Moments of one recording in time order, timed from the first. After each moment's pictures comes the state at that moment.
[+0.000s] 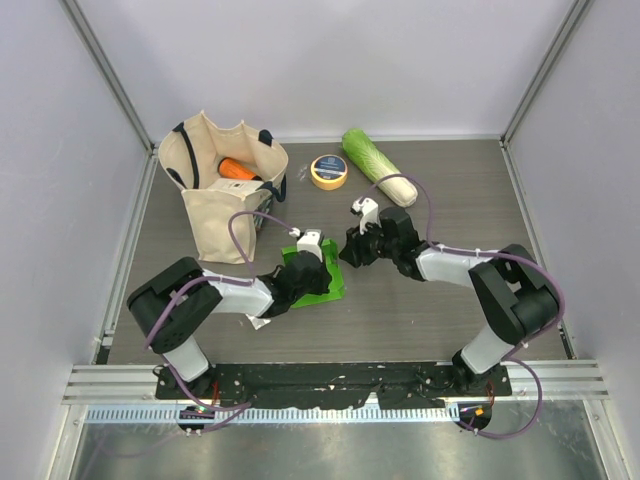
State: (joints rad) left arm -0.90 1.66 0.63 0.43 -0.24 -0.63; right arm 0.52 1.60 0.72 0.30 -0.36 0.06
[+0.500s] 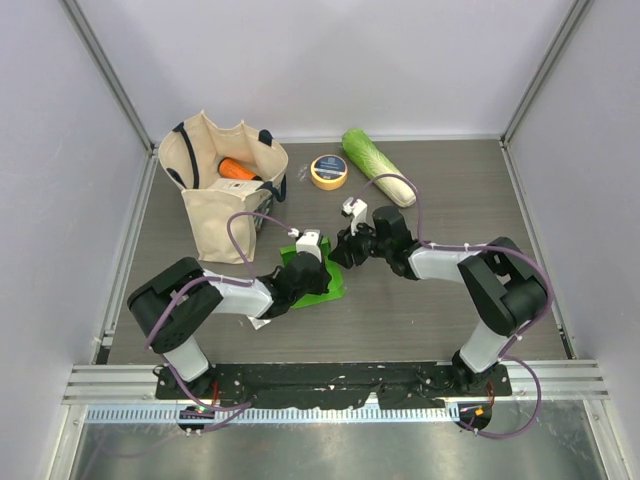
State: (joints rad) left arm -0.90 1.67 0.62 0.46 -0.26 -0.64; right arm 0.55 1.68 0.75 0.42 -0.48 0.03
